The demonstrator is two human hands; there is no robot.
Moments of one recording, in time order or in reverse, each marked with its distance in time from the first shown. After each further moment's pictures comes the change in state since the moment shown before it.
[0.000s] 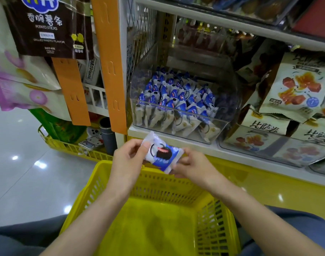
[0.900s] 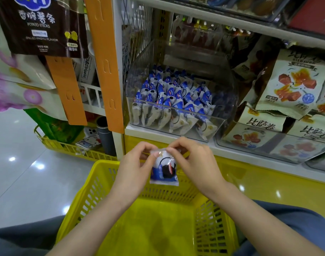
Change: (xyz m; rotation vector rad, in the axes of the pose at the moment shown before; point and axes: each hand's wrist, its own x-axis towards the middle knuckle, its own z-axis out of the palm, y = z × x) left_hand -0.010 -0.004 0.006 0.293 -0.159 0.226; right_hand -0.009 -0.006 -0.002 -0.500 0.381 -0.571
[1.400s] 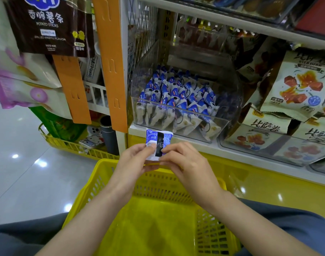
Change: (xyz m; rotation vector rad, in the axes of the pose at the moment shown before) left_hand 0.004 0.010 -0.009 -0.544 -0.024 -0.477; right_hand -0.009 -0.006 0.015 -0.121 0.066 -0.339
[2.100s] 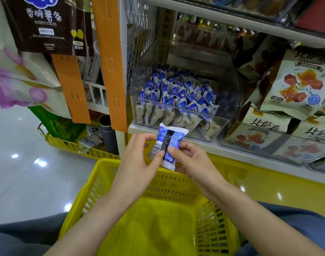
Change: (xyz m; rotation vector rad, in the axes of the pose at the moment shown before) left_hand -0.001 -0.012 -0.001 0.667 0.101 0.585; right_hand 0.012 -0.003 -0.004 1.079 -0.080 0.993
